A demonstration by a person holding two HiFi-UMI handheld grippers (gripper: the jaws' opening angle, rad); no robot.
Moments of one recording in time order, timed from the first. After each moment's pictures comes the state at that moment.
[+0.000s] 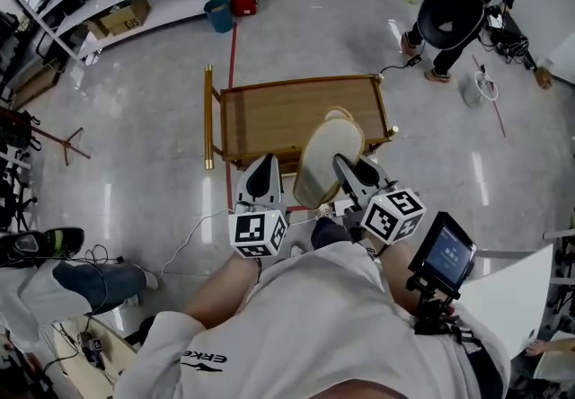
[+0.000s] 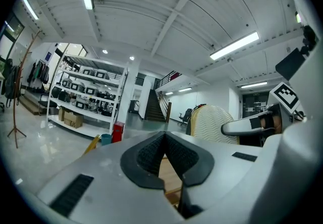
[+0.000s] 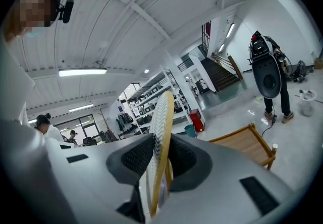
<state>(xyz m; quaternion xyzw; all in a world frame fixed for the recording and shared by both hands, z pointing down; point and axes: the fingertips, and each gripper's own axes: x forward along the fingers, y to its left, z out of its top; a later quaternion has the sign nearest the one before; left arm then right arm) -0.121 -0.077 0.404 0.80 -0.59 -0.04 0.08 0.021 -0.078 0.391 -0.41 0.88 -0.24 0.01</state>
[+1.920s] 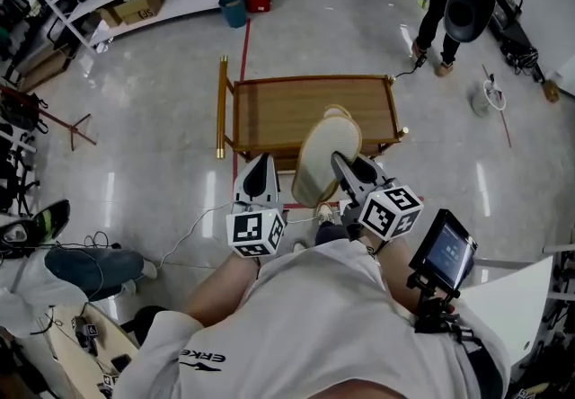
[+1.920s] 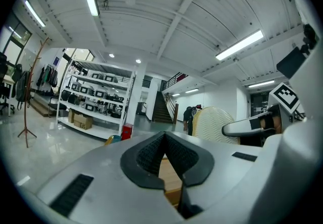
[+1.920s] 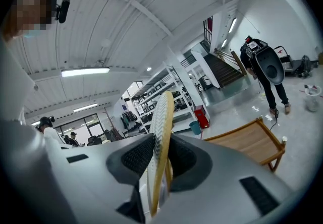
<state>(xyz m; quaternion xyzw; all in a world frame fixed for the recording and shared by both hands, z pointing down) -0.155 -0.053 0.409 0.77 -0.63 -0.04 0.08 -0.007 -0.068 0.399 -0.39 0.89 -0.25 0.01</state>
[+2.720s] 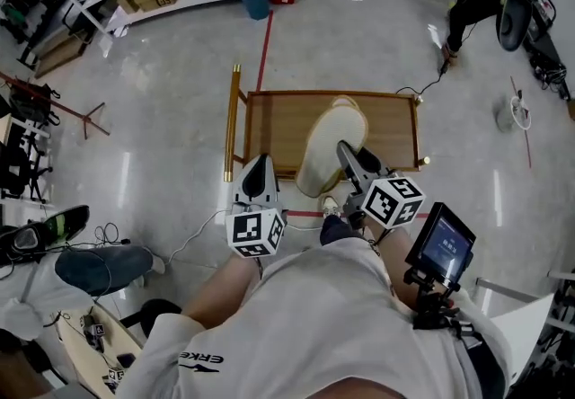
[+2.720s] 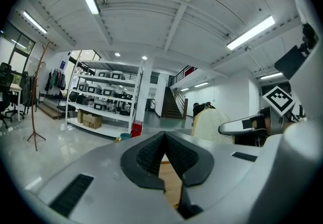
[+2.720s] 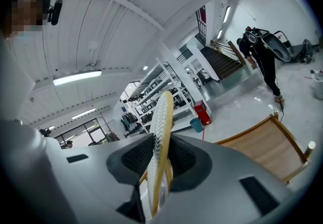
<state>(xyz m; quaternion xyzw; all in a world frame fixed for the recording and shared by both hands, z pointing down) -0.200 -0.151 0.427 0.74 -0.67 -0.01 0.09 -0.039 -0.206 0.430 -0.37 0.88 -0.29 0.02</state>
